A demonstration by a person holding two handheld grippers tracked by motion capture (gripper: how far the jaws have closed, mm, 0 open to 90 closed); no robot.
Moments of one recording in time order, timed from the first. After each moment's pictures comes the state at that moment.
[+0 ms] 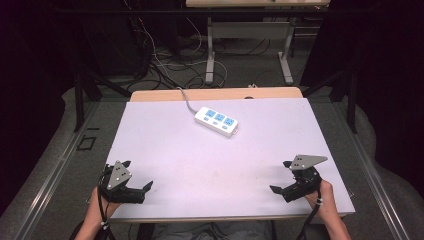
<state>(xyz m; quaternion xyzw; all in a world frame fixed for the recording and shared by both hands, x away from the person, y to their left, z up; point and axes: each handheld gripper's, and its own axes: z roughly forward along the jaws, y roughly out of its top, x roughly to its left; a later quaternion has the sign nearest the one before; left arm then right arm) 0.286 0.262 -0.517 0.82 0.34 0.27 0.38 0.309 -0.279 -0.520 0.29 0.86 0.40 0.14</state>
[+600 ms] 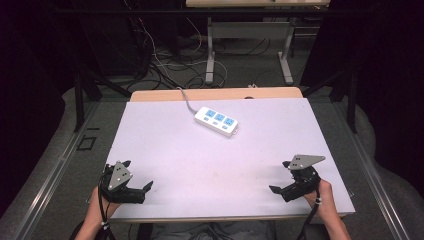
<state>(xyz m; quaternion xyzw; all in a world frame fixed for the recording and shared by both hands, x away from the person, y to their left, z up) 0.287 0.261 -0.518 0.82 0.33 0.28 0.37 0.310 -0.277 -0.521 0.29 0.86 0.40 0.14</state>
